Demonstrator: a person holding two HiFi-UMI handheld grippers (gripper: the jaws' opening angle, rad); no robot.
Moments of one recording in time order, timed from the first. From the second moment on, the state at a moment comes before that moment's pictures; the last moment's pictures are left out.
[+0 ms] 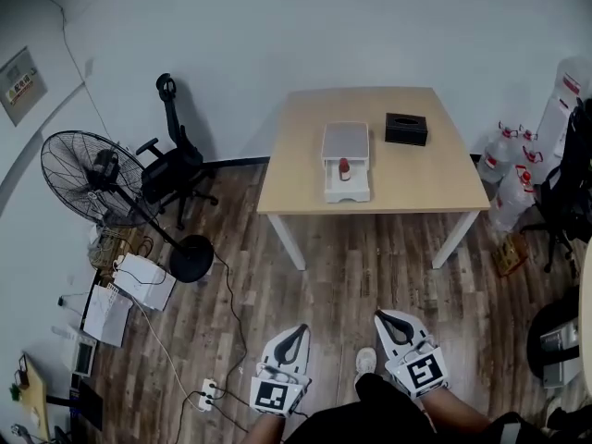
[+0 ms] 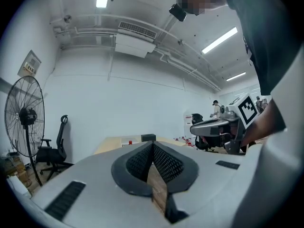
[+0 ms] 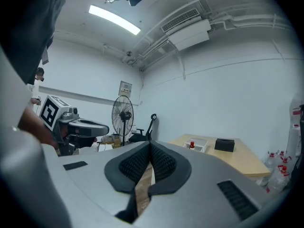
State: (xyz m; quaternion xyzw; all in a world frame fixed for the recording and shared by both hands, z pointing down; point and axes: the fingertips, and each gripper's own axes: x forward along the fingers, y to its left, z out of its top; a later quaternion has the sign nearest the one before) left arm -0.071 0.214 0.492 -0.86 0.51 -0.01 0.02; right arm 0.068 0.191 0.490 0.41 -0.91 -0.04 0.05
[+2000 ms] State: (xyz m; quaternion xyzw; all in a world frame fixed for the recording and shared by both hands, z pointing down) left arm -0.117 -0.152 0.507 -0.87 0.49 -0.01 -0.03; right arm 0.026 -0.209 0.509 0.46 -0.88 0.01 0.08
